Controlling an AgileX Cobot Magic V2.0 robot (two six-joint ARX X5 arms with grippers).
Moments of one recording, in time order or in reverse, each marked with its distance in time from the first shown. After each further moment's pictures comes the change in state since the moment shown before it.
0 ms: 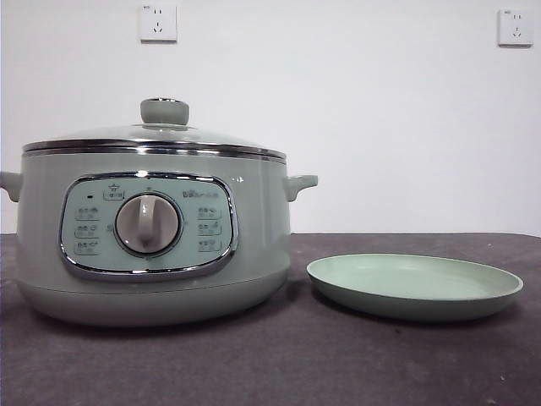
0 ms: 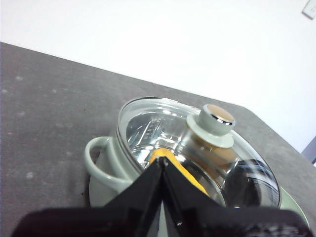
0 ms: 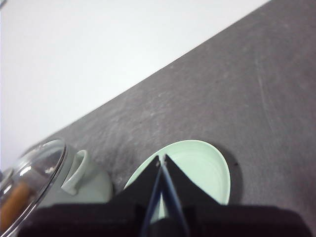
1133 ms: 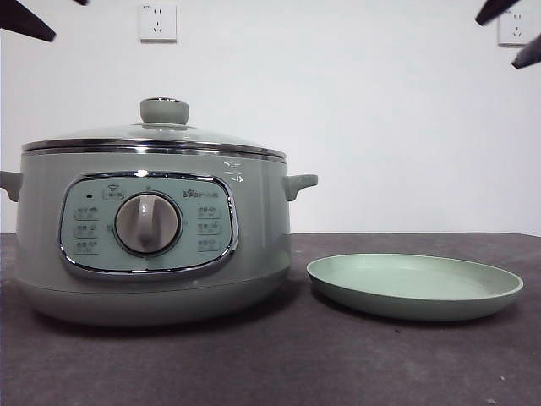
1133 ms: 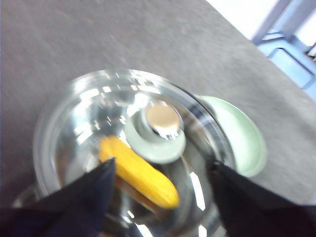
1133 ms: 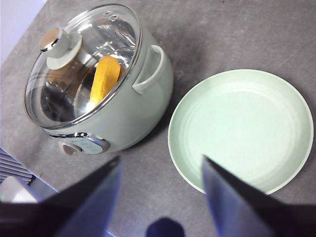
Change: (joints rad) left arm -0.151 0.807 0.656 -0.271 0.142 0.332; right arm 0.001 0.740 0.689 -0.559 -0.457 -0.530
